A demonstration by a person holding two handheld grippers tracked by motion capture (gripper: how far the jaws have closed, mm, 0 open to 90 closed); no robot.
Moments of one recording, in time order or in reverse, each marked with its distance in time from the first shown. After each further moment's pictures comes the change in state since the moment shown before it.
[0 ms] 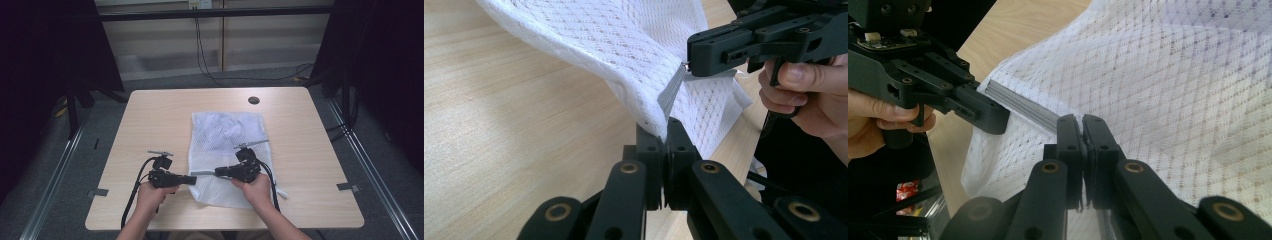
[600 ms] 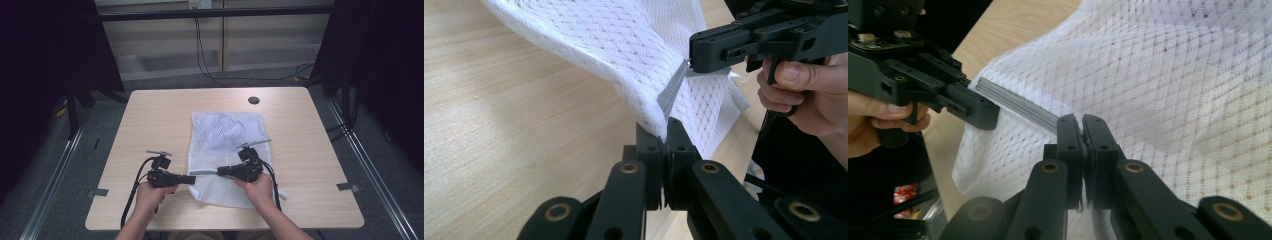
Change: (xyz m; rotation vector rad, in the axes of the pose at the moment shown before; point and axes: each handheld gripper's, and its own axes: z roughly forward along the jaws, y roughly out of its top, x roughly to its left) left arm 0.002 -0.001 -0.003 -0.008 -0.007 -0.012; right arm -0.005 -0.001 -0.005 -0.006 -0.012 0.013
